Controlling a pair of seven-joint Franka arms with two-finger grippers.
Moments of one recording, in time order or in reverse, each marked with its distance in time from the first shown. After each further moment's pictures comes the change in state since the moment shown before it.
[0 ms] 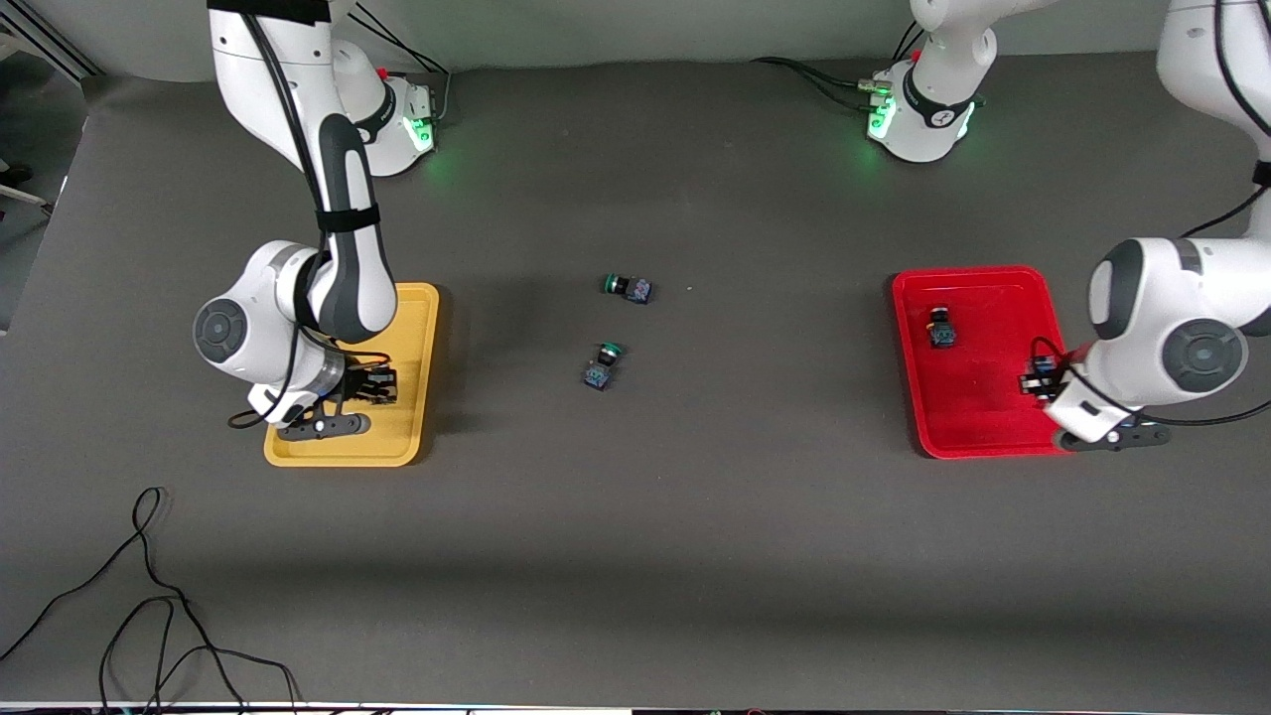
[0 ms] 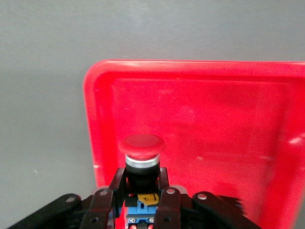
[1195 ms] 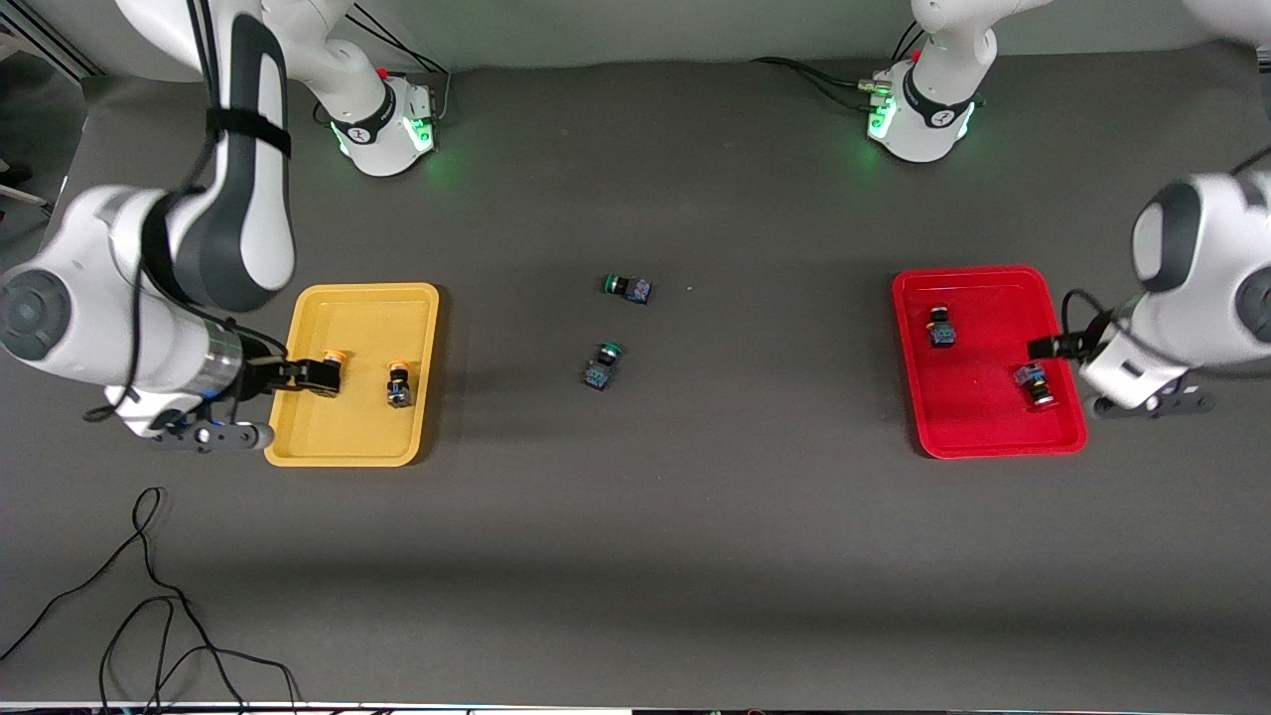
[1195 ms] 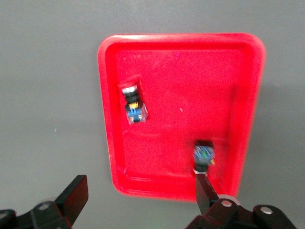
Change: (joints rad) left arm -0.010 -0.268 -0.054 0.015 -0.138 -0.288 0.039; right arm 0.082 -0.078 -0.287 0.472 -0.247 -0.587 0.275
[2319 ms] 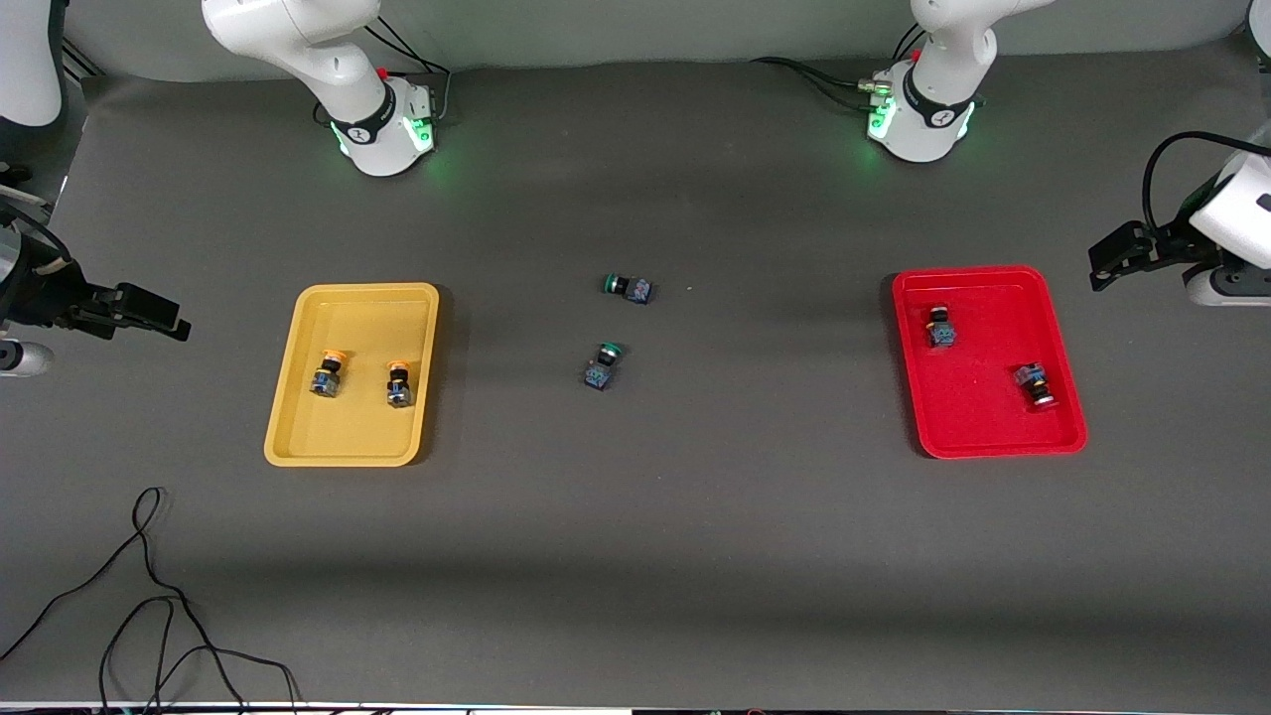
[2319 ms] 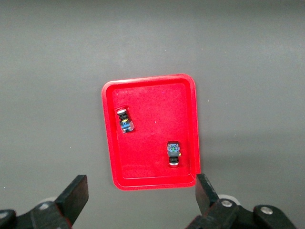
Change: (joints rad) left arm -0.010 -0.218 0.000 0.139 -0.140 -0.115 0.156; right arm -0.905 -0.445 0.923 -0.002 -0.393 -0.034 0.150
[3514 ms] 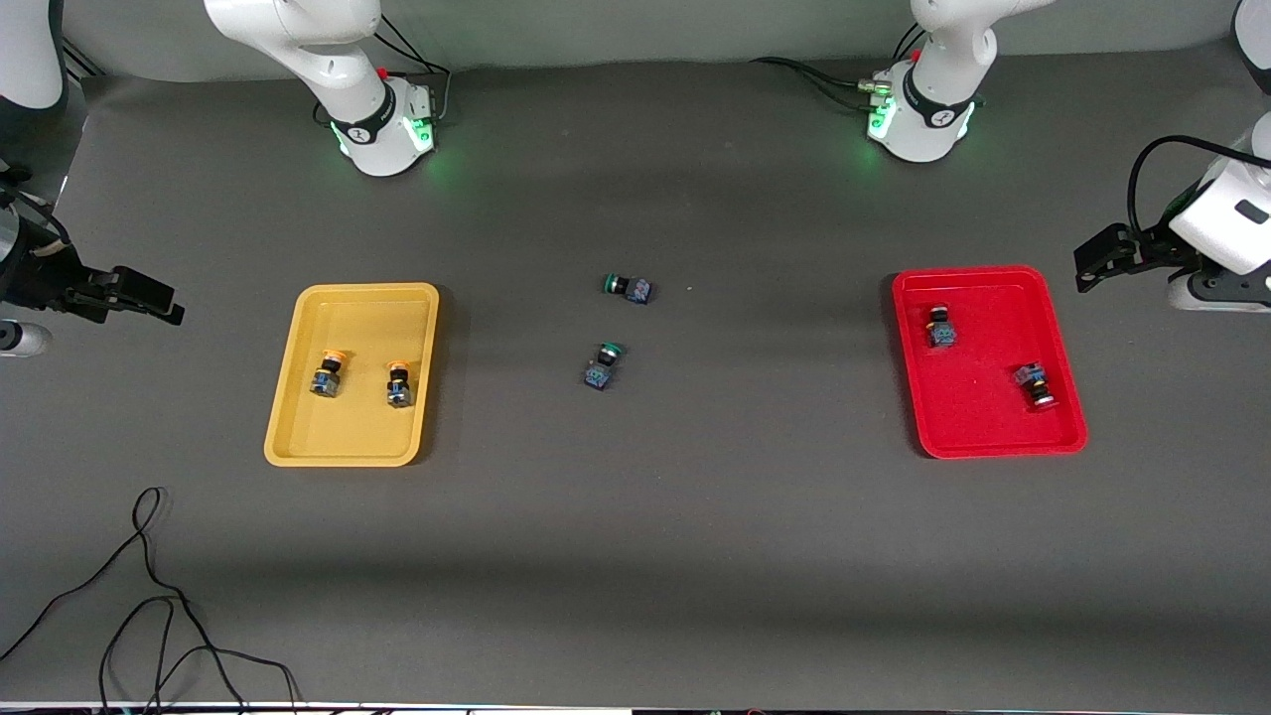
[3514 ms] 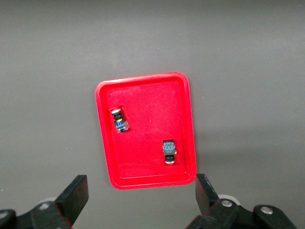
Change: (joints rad) left arm -0.008 0.007 -0.019 0.010 0.000 -0.016 0.001; right arm -0.221 -0.043 0.228 -0.041 -0.045 -0.006 0.000
